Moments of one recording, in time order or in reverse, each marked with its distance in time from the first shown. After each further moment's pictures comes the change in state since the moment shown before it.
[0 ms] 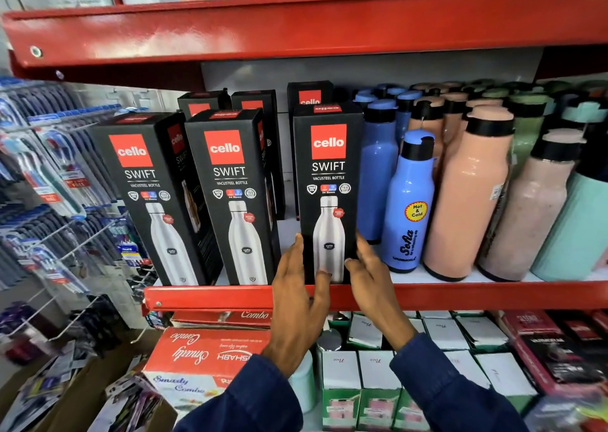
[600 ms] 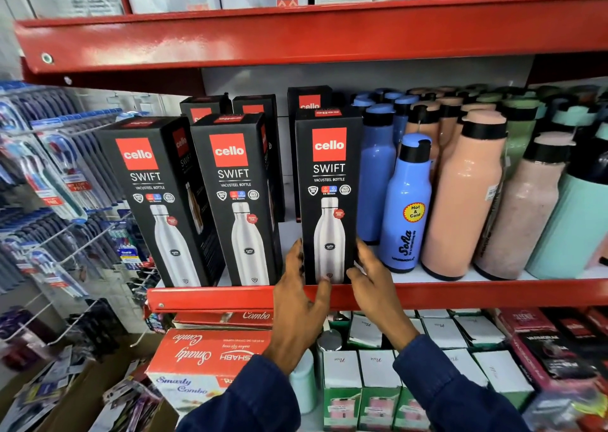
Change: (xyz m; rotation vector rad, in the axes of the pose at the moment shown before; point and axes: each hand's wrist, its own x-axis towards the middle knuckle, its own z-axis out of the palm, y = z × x) left_hand -0.004 -0.017 0.003 -0.050 -0.057 -0.052; right_hand -0.009 0.001 -0.003 -0.081 0.001 0.028
